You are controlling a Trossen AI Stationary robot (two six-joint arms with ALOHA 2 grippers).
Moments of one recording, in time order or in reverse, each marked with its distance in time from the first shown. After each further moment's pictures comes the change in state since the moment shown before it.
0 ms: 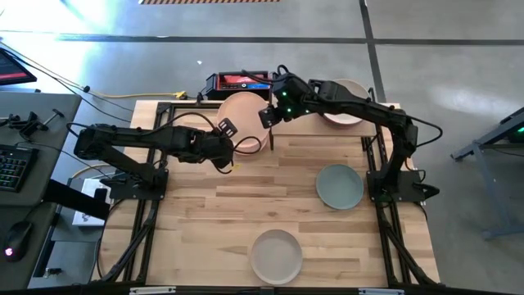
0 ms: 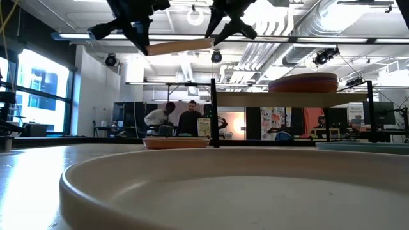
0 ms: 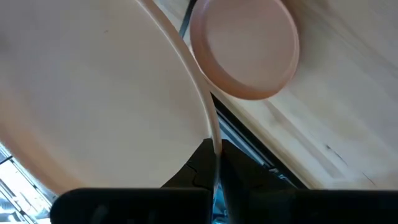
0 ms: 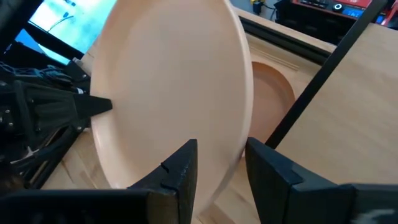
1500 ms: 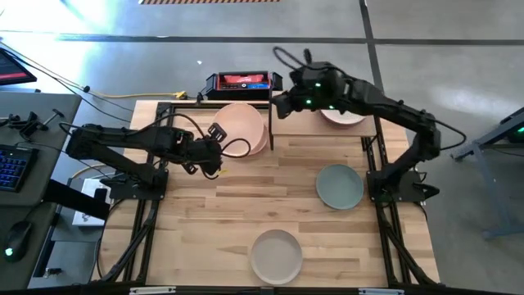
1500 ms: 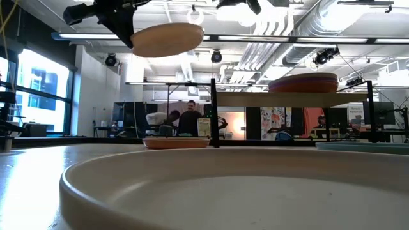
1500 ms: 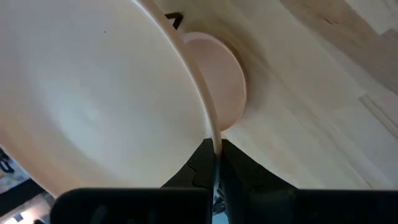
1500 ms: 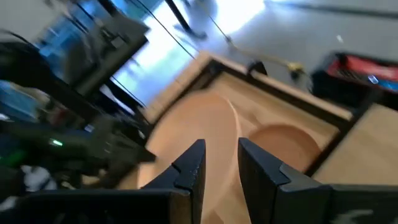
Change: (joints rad) left arm -0.048 -0.093 0.000 -0.122 0.190 -0.201; right arm 0.012 -0.205 -0.095 0.217 0.008 -0.063
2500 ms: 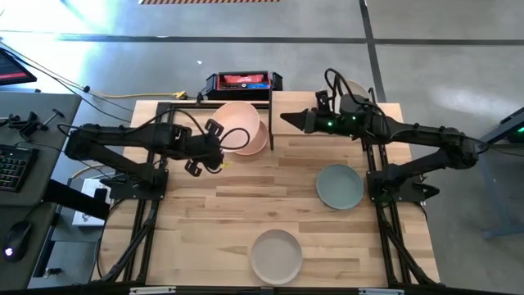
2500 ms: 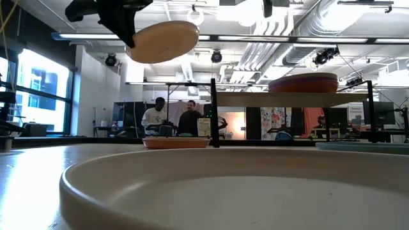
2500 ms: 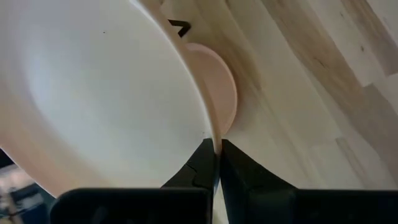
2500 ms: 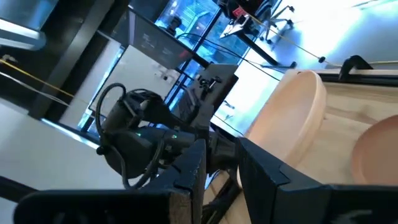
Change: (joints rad) left arm 0.027 -0.020 0.000 0.026 0.083 -0.187; right arm 0.100 -0.383 -0.694 0.745 -0.035 0.328
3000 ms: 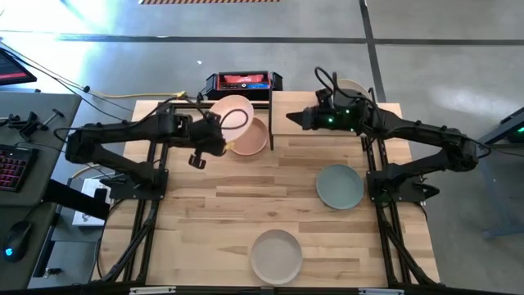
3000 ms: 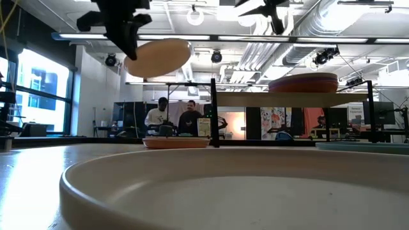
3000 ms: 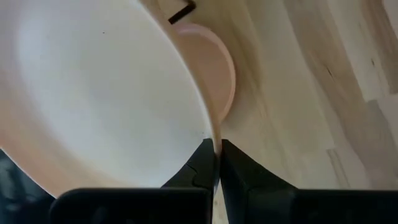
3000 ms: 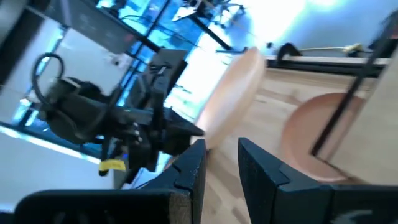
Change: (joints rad) left arm 0.171 0.000 -0.036 0.045 0.125 -0.058; right arm -0.094 -0.010 0.000 -0.216 -0.030 -0.037
